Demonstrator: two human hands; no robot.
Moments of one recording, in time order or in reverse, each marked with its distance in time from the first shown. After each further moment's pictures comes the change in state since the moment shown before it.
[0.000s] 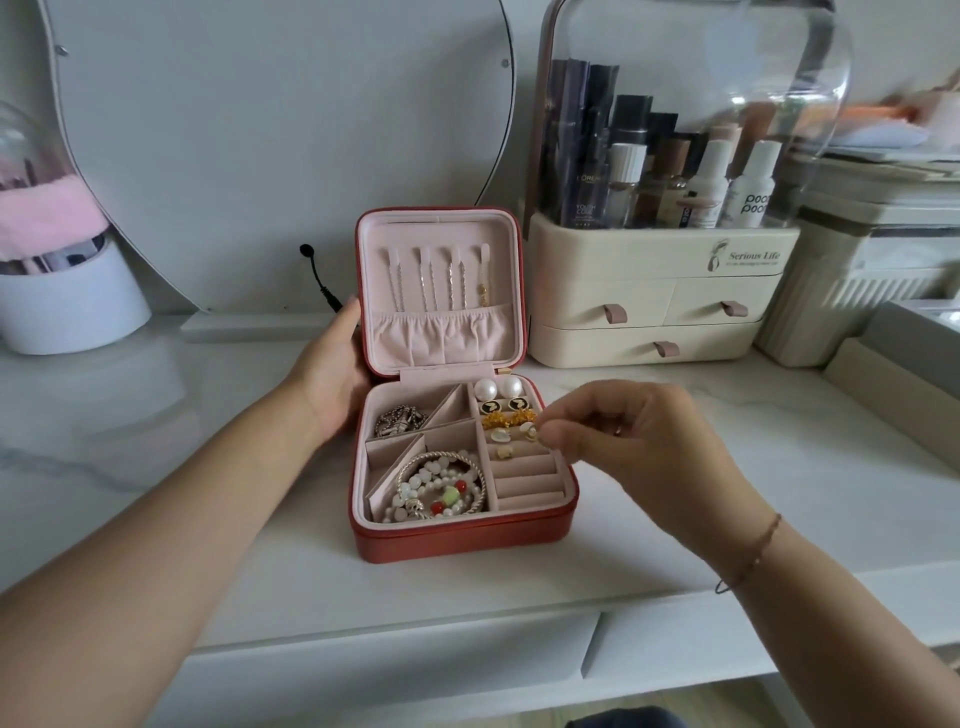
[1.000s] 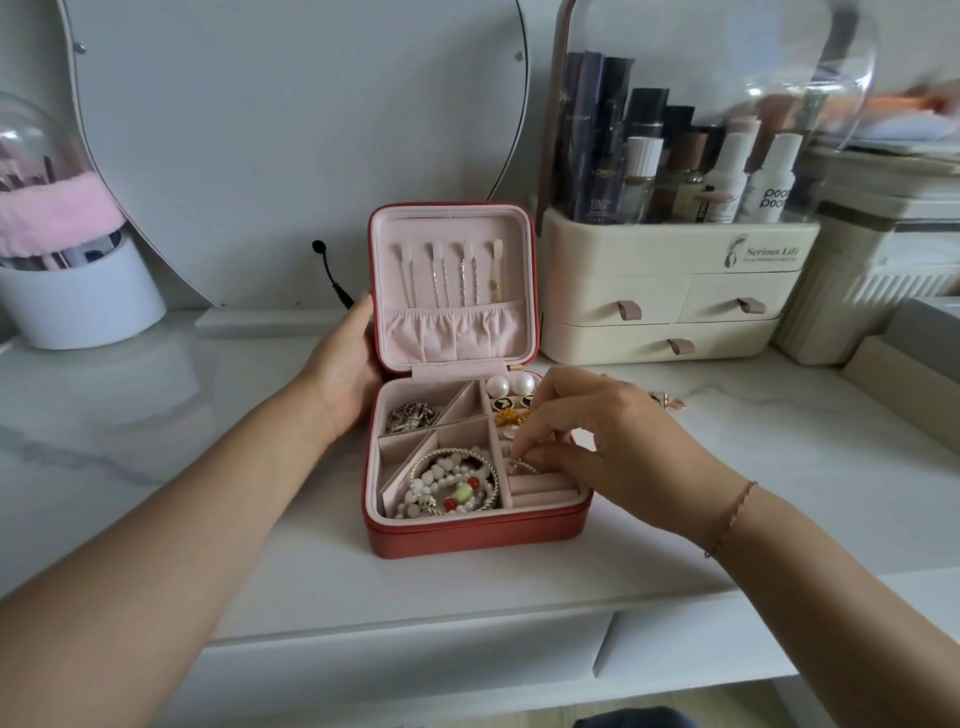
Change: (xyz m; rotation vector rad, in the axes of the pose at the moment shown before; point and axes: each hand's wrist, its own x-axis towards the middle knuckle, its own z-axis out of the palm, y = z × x) left_hand 0.001 0.000 0.000 0.004 -0.029 0.018; right_hand 0.022 0.010 0.008 -0.483 -0.227 -0.423
